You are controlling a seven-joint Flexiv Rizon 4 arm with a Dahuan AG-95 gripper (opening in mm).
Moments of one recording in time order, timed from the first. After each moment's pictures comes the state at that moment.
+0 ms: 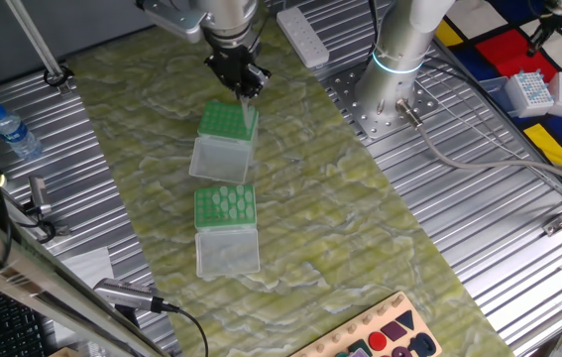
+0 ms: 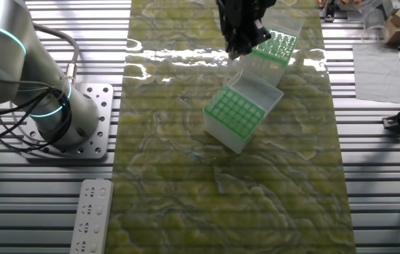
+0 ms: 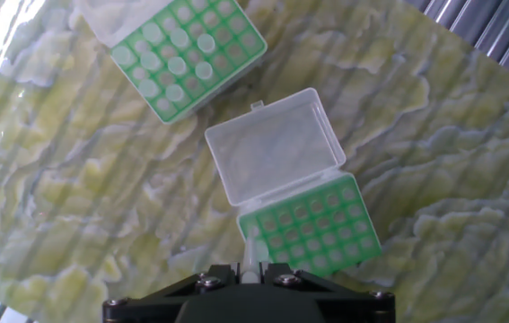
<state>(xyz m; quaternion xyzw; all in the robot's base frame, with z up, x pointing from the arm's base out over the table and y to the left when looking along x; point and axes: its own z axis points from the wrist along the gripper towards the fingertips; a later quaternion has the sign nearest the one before) 0.426 0.028 0.275 0.27 -0.96 0.02 0.05</state>
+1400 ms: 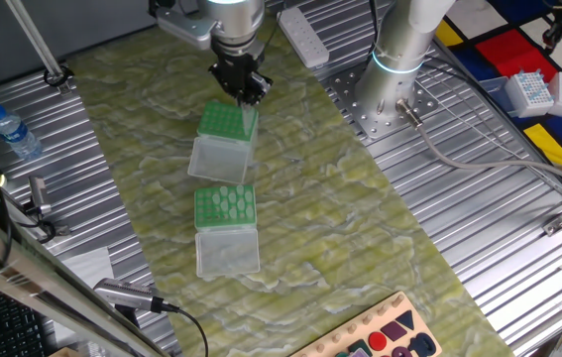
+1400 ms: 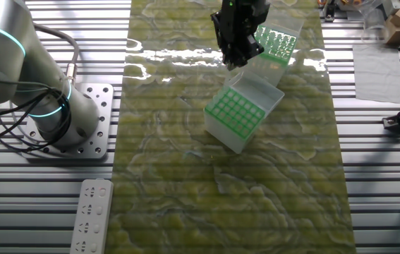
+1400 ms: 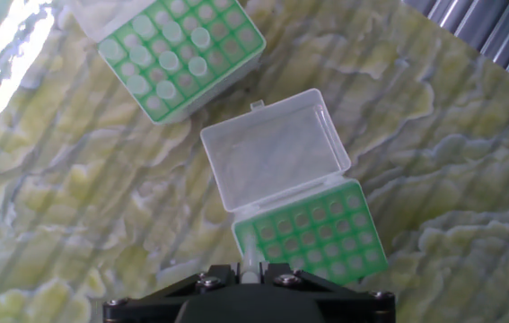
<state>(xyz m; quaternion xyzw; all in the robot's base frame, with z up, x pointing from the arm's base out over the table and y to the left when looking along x) 0.423 0.023 0.240 0.29 -0.96 0.02 0.02</state>
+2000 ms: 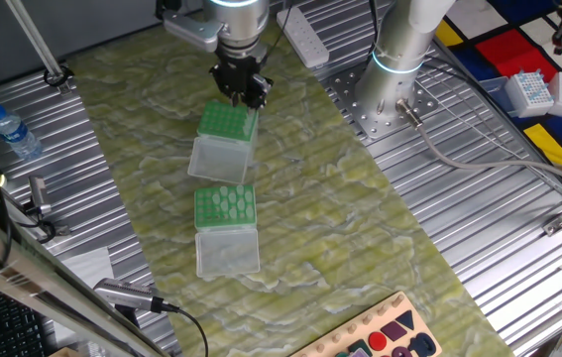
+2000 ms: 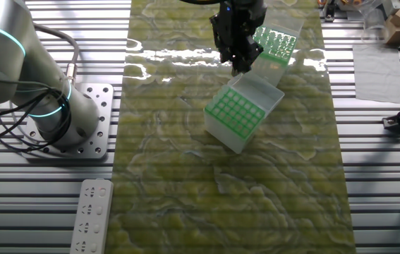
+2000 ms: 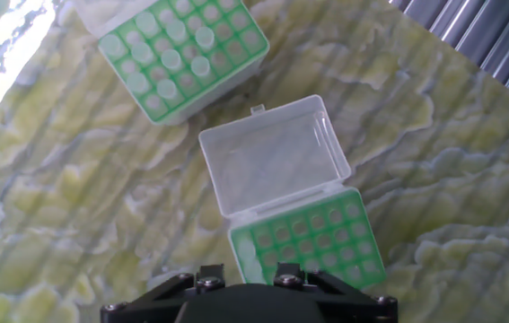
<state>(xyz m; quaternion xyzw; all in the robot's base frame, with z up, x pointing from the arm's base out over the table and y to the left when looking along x) 0.429 0.030 0.235 0.27 -0.96 0.02 0.01</state>
